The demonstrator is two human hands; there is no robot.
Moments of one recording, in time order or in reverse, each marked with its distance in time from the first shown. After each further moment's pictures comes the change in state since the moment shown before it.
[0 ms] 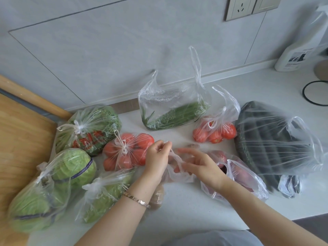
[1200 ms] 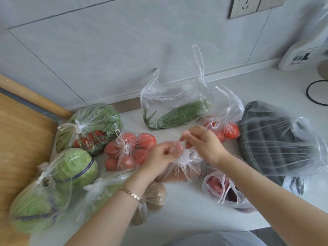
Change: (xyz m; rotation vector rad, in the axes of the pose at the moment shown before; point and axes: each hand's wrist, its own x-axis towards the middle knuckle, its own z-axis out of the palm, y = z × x) left_hand 0.011 0.000 -0.018 0.292 -0.391 0.046; right_hand 0.033 -0.041 -0.013 -0.336 0.197 -0.118
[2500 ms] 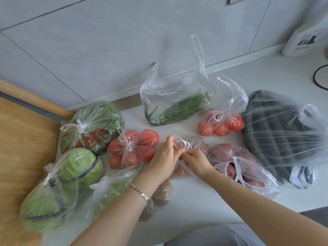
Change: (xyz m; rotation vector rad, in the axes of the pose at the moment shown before) left_hand 0.003 -0.024 0.007 0.526 0.077 0.295; right_hand -0.006 0.065 0.068 0.306 -0.008 0.369
